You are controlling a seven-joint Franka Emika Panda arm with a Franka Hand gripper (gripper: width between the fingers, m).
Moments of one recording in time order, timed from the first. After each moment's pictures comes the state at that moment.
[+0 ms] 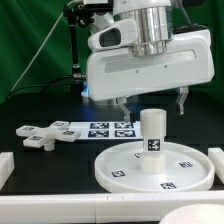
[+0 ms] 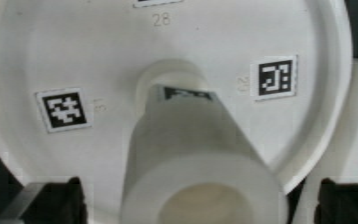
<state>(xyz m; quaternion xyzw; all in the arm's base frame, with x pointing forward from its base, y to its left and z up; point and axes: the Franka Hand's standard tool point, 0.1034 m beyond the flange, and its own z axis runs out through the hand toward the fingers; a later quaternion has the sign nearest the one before) 0.543 0.032 0.093 -1.00 -0.06 -0.03 0.06</state>
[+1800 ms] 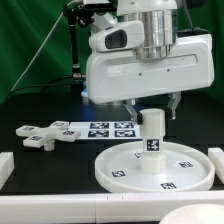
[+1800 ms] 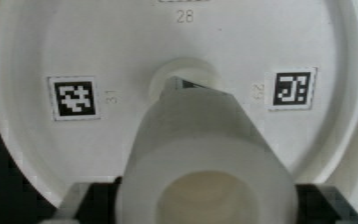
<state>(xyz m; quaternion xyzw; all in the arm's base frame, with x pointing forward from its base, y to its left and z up) 0.548 0.034 0.090 -1.00 -0.04 -0.02 0.04</state>
